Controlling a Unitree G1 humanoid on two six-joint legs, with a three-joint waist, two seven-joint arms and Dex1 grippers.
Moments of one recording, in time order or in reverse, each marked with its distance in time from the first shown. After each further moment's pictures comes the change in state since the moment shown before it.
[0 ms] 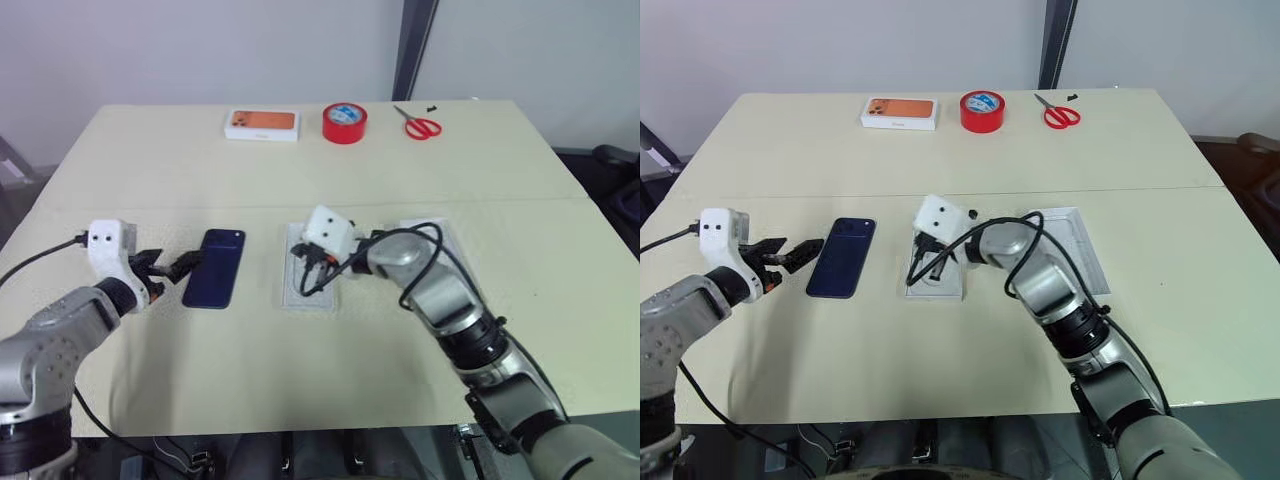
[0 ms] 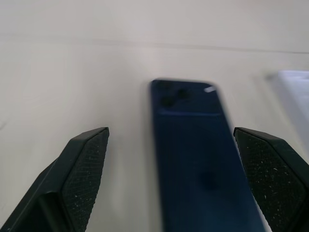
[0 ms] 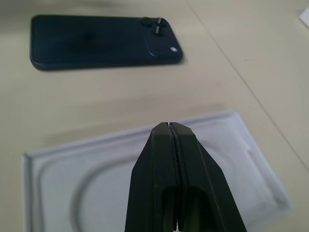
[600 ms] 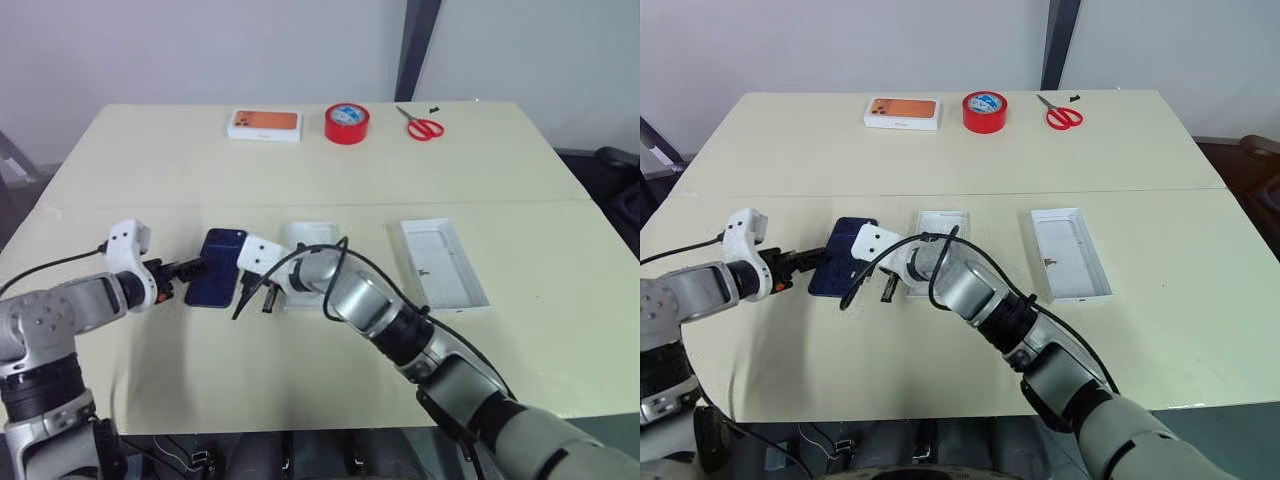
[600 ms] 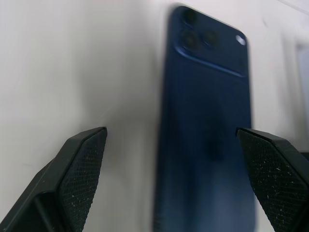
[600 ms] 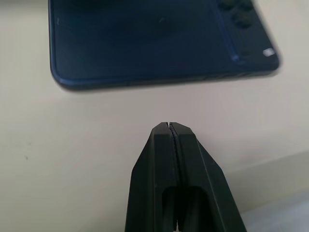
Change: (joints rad) left arm -0.239 -0.055 0.068 0.170 -0.063 0.473 0.069; right arm -0.145 0.225 0.206 0.316 -0.115 0.073 -0.102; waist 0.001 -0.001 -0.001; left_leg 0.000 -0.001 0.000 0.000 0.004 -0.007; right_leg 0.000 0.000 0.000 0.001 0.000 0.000
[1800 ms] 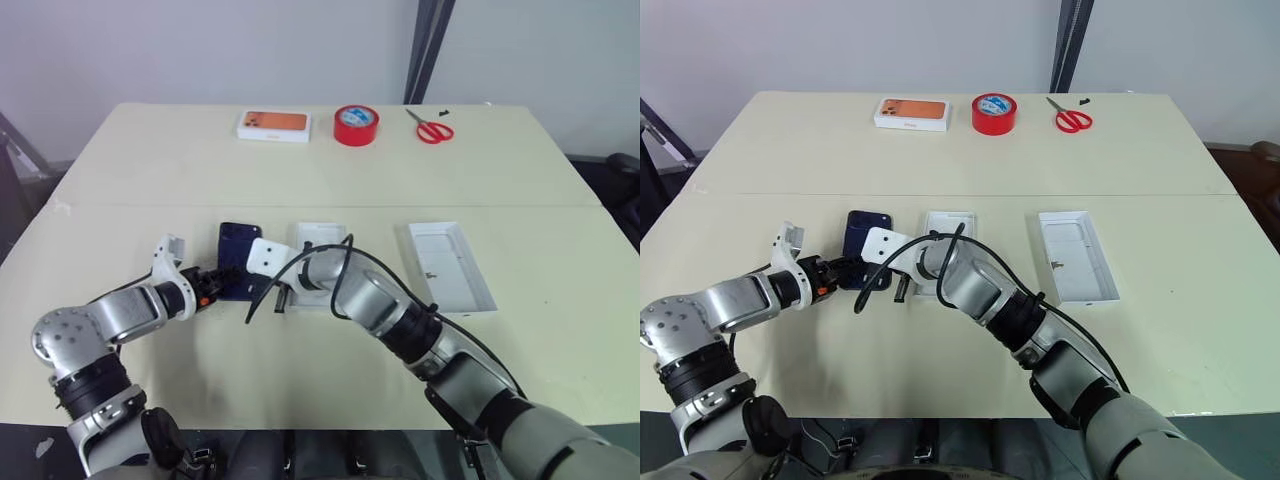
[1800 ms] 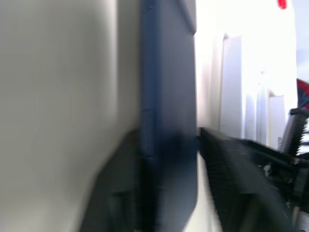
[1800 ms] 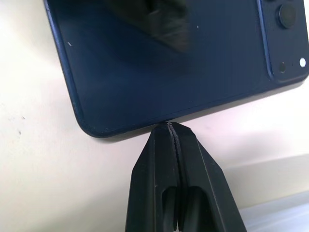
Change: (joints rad) left arm -0.040 -0.301 0.229 0.108 -0.350 0.084 0.334; right arm 0.012 -0.065 0.011 -0.047 -0.054 -0.014 0.066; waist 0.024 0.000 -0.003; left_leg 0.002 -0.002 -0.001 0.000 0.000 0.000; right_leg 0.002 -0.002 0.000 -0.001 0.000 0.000
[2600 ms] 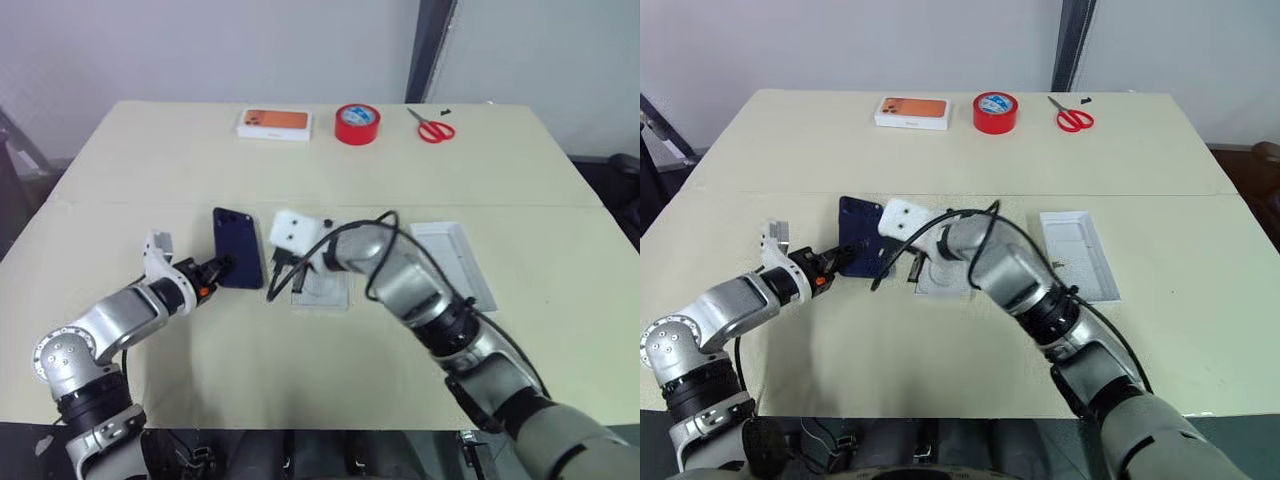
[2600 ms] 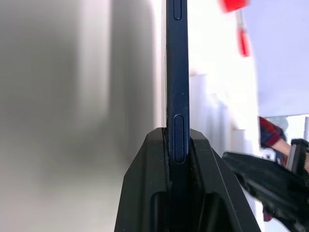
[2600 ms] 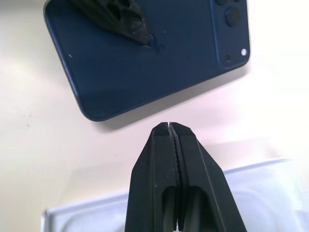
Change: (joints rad) left arm 0.102 0.033 -0.177 -0.102 -0.528 -0.336 0.326; right arm 0.001 -0.199 -0.191 -0.312 0.108 0.102 0.127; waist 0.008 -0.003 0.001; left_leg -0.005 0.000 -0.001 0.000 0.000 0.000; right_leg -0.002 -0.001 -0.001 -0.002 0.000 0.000
